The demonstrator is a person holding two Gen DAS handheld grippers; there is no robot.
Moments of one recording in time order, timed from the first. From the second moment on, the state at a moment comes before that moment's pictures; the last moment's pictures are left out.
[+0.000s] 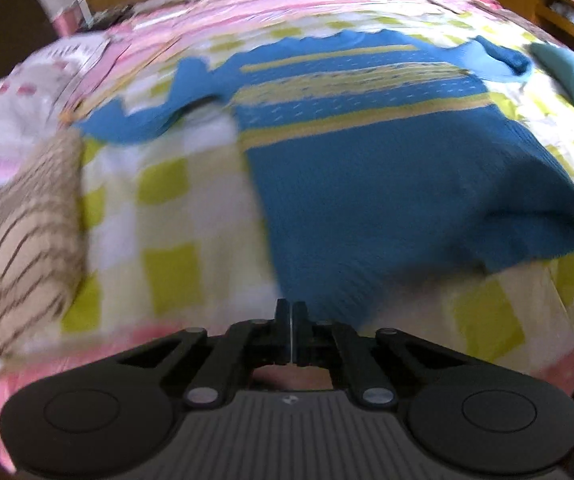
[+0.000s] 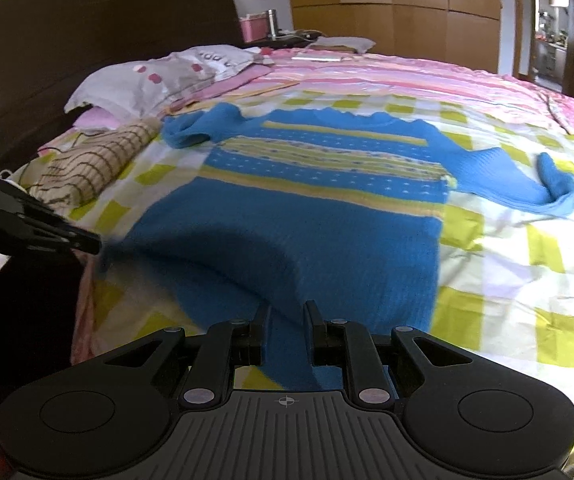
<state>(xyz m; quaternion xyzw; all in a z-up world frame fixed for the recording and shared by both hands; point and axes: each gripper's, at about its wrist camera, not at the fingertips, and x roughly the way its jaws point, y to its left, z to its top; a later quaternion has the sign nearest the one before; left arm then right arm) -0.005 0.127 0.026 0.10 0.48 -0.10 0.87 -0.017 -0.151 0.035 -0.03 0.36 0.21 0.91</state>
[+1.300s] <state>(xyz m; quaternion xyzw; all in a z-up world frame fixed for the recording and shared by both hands) 0.027 0.059 -0.001 0.02 0.49 -0.17 0.85 -0.005 -0.199 -0.009 0.03 0.43 0.08 0.90</state>
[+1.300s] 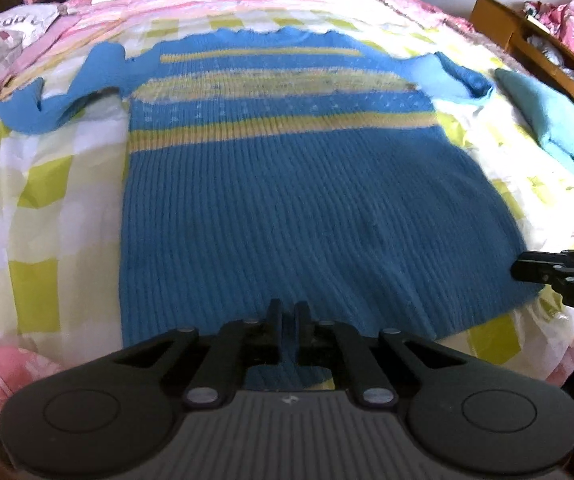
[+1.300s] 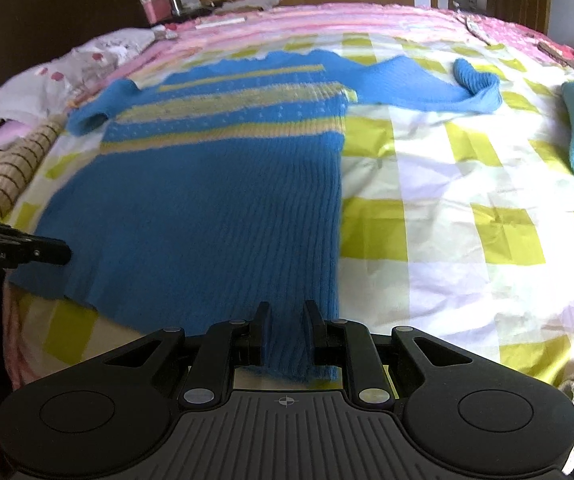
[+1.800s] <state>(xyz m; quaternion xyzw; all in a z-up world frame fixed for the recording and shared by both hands) 0.024 0.053 -0.002 0.01 0.49 -0.18 0.86 -0.008 -0.198 -0.009 0.03 0.42 0.08 0.90</state>
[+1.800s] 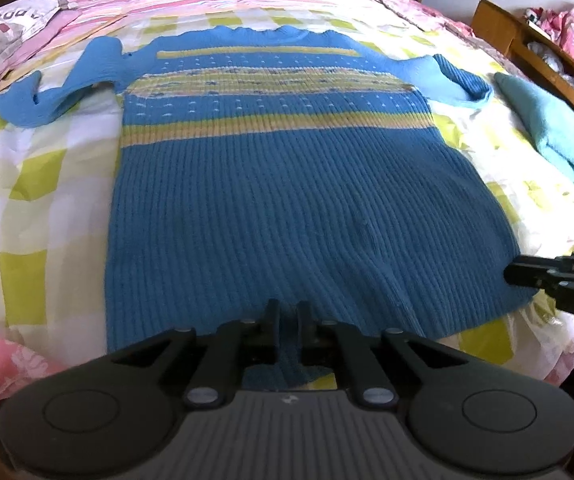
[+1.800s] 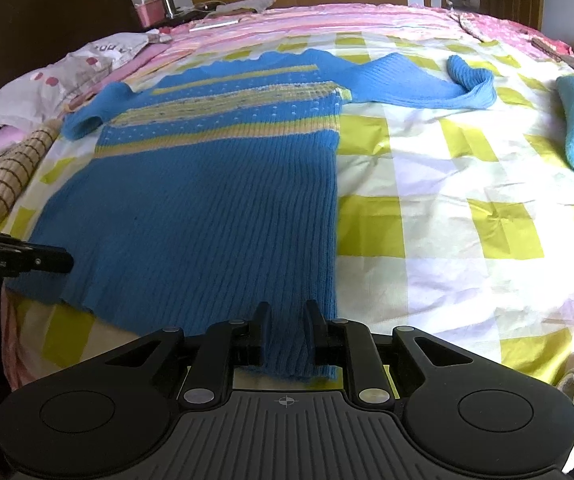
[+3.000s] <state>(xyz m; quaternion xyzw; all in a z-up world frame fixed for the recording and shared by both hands) 0.101 -0.033 0.009 0.01 0.39 -0.25 0.89 0.058 -0.202 0.019 -0.03 0.41 -0.04 0.91</state>
